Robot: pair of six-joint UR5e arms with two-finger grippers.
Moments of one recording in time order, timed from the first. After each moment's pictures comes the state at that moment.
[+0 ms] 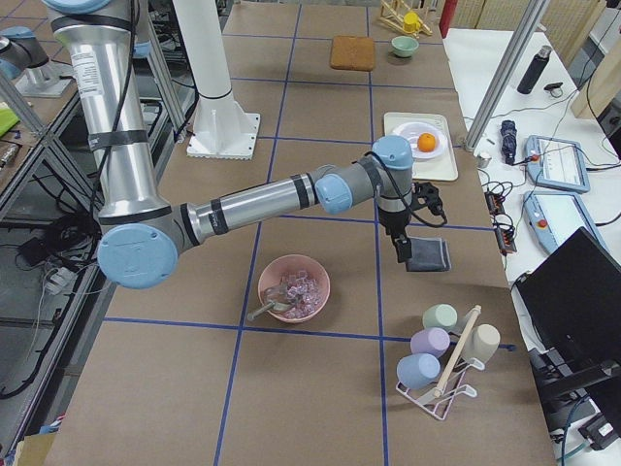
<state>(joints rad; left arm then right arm) -1.60 -1.39 -1.79 -1.59 -2.37 -0.11 1.42 -1.44 1.72 -1.50 2.20 0.04</state>
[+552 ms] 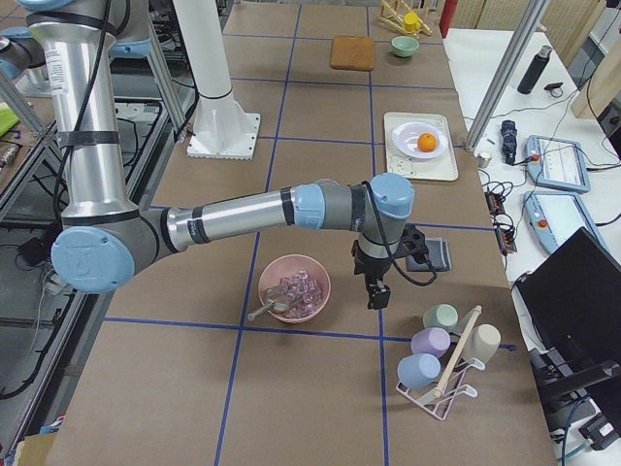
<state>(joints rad) -1.60 -1.37 -1.79 -1.59 -2.37 -0.11 1.55 -1.50 1.73 -1.84 2.26 -0.30</state>
